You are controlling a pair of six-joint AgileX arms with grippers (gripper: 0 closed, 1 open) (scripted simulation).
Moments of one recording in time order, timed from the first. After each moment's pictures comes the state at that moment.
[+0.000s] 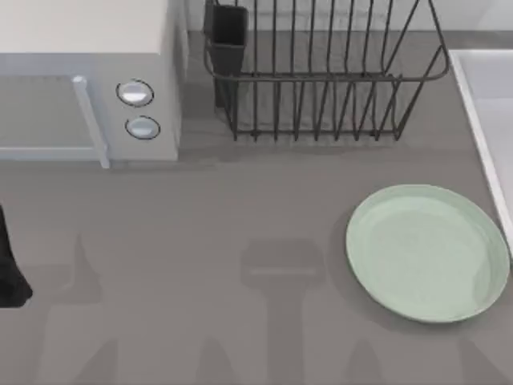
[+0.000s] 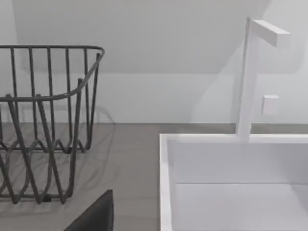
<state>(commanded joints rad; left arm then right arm) 0.00 0.00 0.00 0.00 0.00 0.00 0.00 0.00 0.00 0.00 0.00 0.00</state>
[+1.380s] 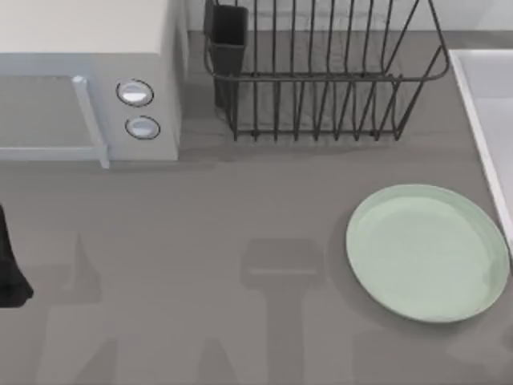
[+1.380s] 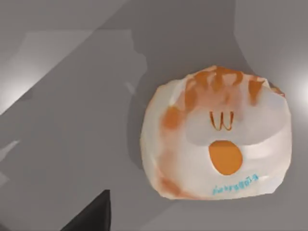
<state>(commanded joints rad) 0.00 0.00 0.00 0.00 0.00 0.00 -0.11 1.26 0.70 -0.97 0.00 -0.92</state>
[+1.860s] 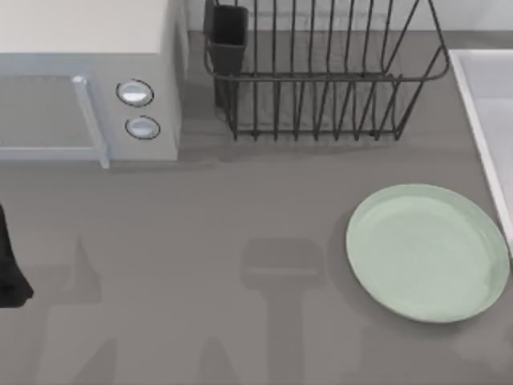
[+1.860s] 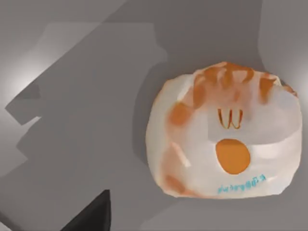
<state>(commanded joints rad) 0.00 0.00 0.00 0.00 0.00 0.00 -0.11 1.30 0.71 -0.98 0.00 -0.94</state>
